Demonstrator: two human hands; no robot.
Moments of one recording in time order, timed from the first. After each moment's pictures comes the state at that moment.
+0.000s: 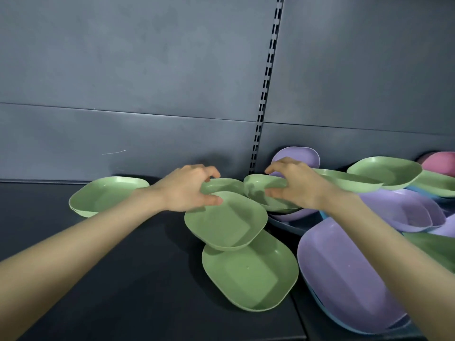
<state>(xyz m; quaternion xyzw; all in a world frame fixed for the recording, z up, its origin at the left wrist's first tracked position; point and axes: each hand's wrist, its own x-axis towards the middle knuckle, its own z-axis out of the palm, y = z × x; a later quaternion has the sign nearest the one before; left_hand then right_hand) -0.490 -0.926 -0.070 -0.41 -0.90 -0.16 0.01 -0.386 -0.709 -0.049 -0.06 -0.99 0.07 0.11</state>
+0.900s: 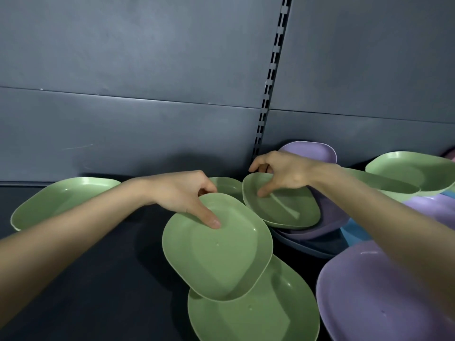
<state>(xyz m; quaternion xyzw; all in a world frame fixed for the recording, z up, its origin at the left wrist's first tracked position) -0.537 -0.895 -0.071 -0.44 -0.82 -0.24 -0.26 -0.480 -0.672 -0.055 -0.03 -0.99 0.13 -0.05</state>
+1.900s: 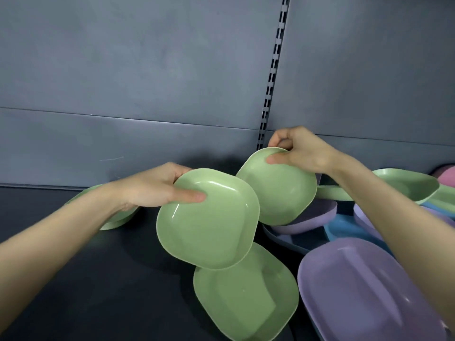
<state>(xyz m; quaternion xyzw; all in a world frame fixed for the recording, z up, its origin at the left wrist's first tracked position) -0.492 -0.952 -0.043 -0.38 -0.79 -0.43 -0.20 -0.431 -0.680 0.005 0.01 -0.94 0.30 0.13</state>
